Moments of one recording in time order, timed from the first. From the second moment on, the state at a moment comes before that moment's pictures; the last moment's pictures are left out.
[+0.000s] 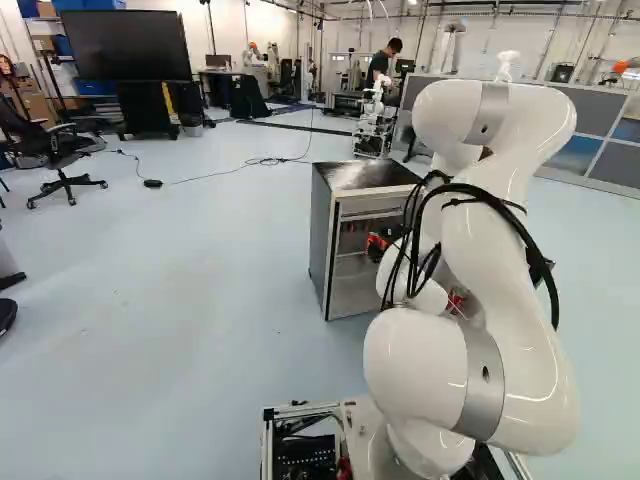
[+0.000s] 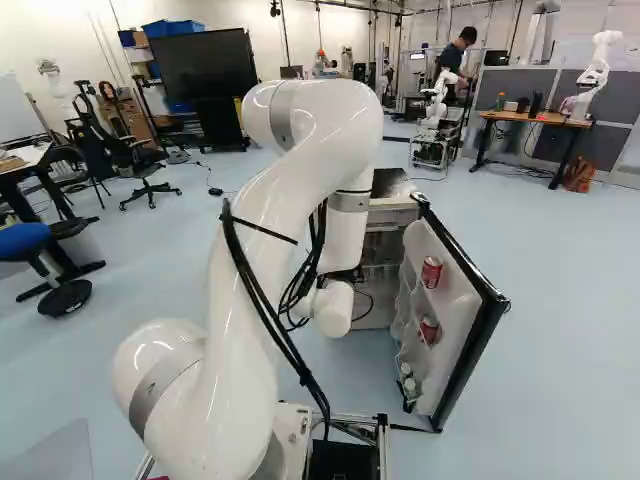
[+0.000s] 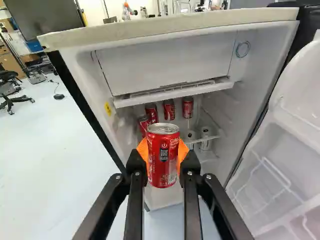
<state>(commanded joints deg) -26.4 -45.9 -31.4 -23.5 86.3 0.0</state>
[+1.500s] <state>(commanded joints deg) -26.6 -30.6 -24.4 -23.5 86.3 0.0</state>
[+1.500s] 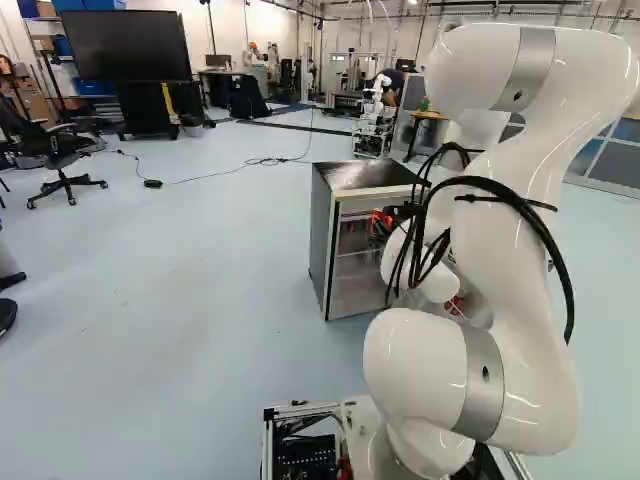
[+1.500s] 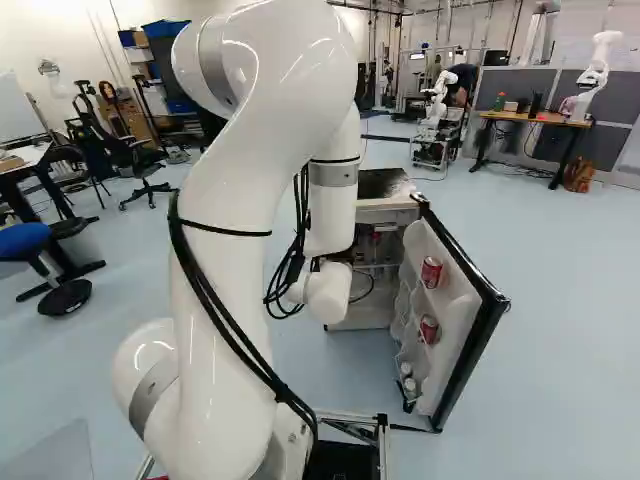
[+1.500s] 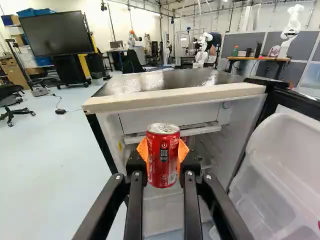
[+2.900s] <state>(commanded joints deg) -26.6 -18.1 -21.6 -23.5 86.3 0.0</state>
